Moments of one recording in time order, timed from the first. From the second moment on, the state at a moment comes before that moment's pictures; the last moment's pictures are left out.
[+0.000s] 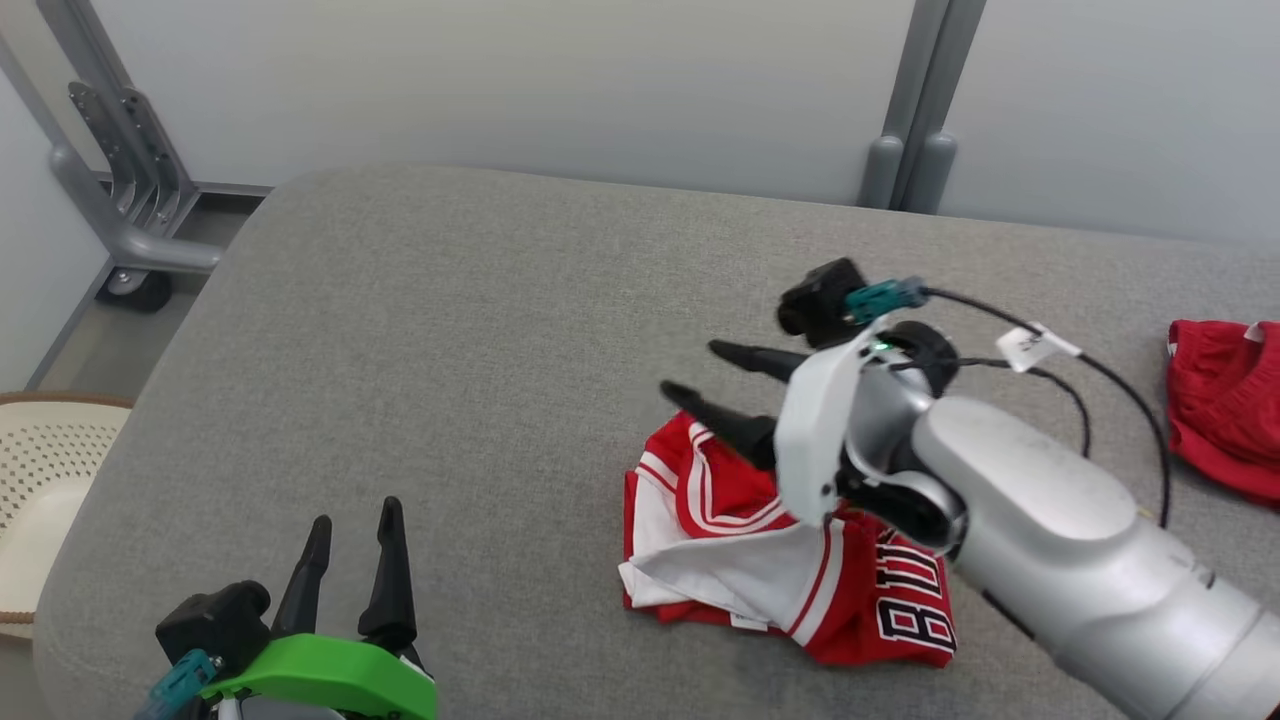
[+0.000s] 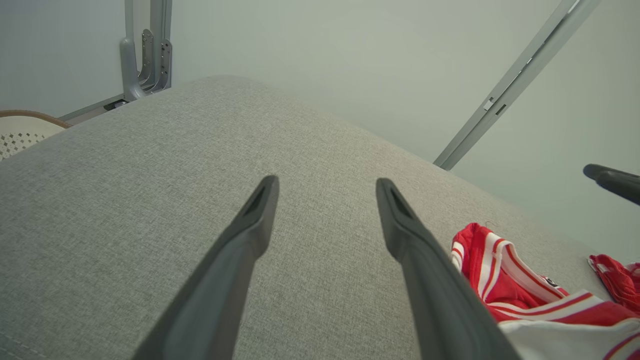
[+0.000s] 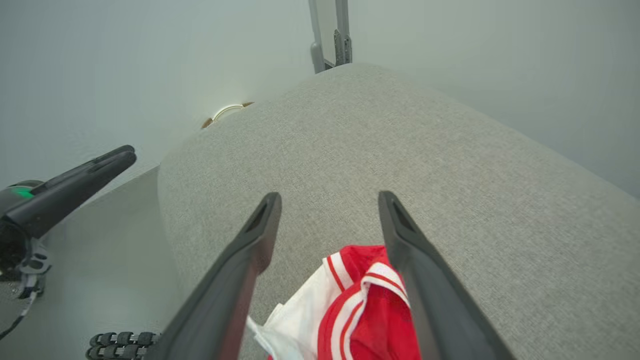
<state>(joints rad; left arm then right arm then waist) 0.09 0.05 -0.20 0.02 -0.59 0.12 -0.14 -0.63 -0.21 0.95 0.36 0.77 0.13 0.22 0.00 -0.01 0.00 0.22</state>
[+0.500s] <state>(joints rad) 0.12 0.05 -0.20 -0.01 -0.59 0.12 -0.14 -0.45 -0.43 0.79 0.50 0.89 0.09 0.13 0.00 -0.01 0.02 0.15</state>
